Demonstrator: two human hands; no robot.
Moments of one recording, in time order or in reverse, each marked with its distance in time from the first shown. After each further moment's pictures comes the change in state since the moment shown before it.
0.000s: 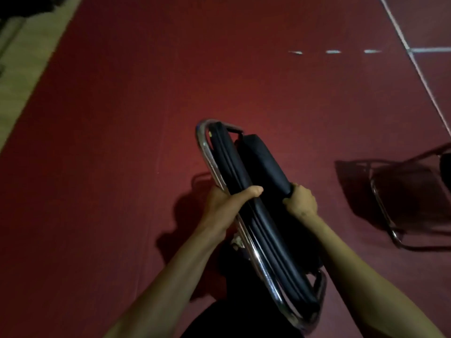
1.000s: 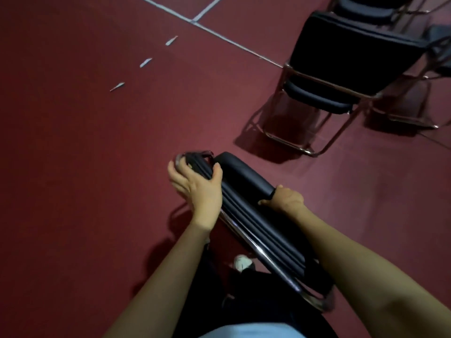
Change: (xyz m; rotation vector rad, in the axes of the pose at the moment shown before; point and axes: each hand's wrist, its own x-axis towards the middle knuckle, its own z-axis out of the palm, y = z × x) left_hand 0.211 0.113 0.198 0.749 -0.251 0.524; right_hand 0.102 0.076 -0.077 0.242 0.019 0.772
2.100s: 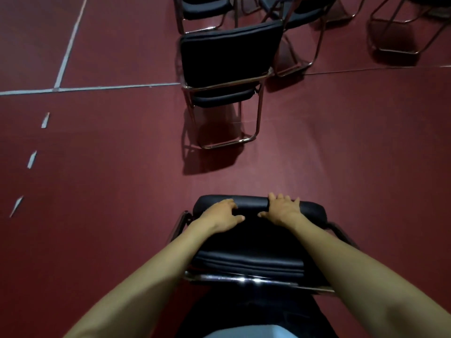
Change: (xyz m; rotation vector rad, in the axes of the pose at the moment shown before) left_hand 0.110 0.033 0.089 0.945 -1.397 0.778; right_hand -0.006 -0.015 0.001 0.196 -0.051 0.340
